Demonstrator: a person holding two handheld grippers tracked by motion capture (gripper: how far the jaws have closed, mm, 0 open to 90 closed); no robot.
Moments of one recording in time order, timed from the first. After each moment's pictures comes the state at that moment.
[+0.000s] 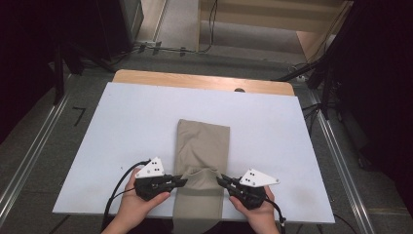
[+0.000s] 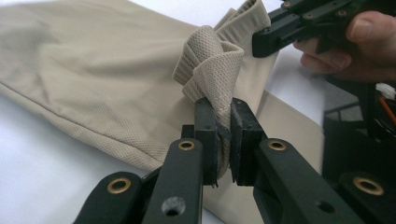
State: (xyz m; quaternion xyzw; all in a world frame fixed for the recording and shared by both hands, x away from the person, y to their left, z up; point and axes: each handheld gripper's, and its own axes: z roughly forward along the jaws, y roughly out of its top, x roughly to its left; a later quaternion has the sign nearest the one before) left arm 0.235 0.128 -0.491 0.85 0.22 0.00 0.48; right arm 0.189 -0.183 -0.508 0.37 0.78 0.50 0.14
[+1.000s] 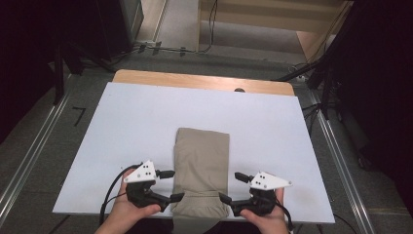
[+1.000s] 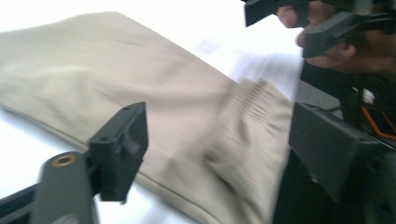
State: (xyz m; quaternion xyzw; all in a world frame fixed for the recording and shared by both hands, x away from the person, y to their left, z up) left arm 0.237 0.142 -0.467 0.84 0.22 -0.01 0.50; right arm 0.178 -0.198 -0.477 0.38 0.77 0.49 0.10
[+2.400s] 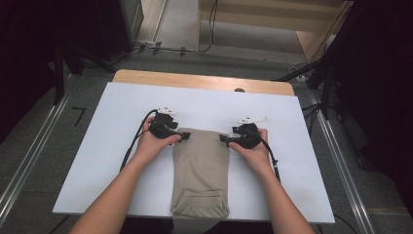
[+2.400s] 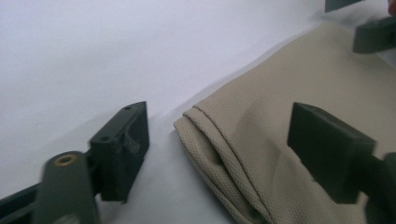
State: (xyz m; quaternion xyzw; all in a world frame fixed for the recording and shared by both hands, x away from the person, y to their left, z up) left arm 0.419 0.103 -0.505 0.85 0.35 0.04 0.39; right arm 0.367 -0.208 -0.517 0.47 0.78 0.40 0.13
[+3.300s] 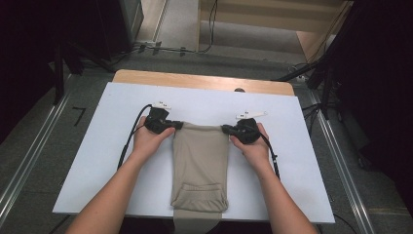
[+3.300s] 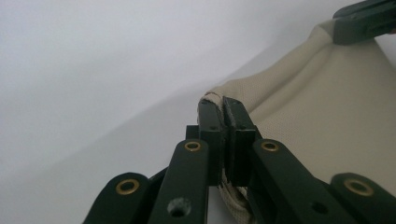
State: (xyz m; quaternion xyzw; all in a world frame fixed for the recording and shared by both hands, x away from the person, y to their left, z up) left arm 0.429 0.113 -0.476 0.84 0.35 0.04 0.42; right arm 0.375 -0.203 -0.493 0.44 0.79 0.41 0.14
